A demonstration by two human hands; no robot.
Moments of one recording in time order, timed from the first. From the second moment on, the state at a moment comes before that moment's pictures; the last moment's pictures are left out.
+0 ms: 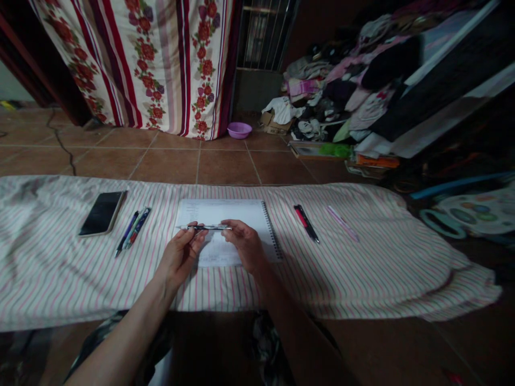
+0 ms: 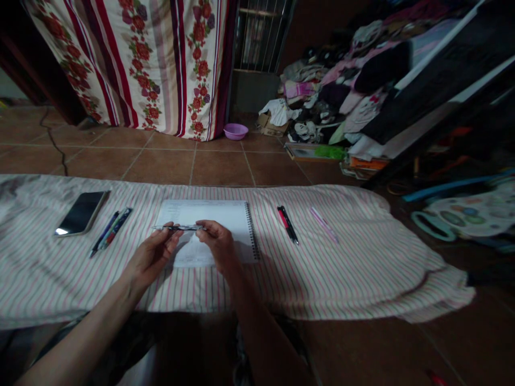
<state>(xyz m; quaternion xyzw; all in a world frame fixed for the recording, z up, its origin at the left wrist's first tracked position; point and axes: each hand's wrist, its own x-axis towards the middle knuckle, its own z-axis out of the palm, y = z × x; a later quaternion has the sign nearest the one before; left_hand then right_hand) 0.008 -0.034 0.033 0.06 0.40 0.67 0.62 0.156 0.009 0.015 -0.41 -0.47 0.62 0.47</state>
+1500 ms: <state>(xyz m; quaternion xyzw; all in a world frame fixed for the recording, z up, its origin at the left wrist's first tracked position) 0.011 -0.033 0.034 0.06 0.37 0.68 0.63 0.150 0.005 0.012 -0.42 -0.43 0.62 0.50</state>
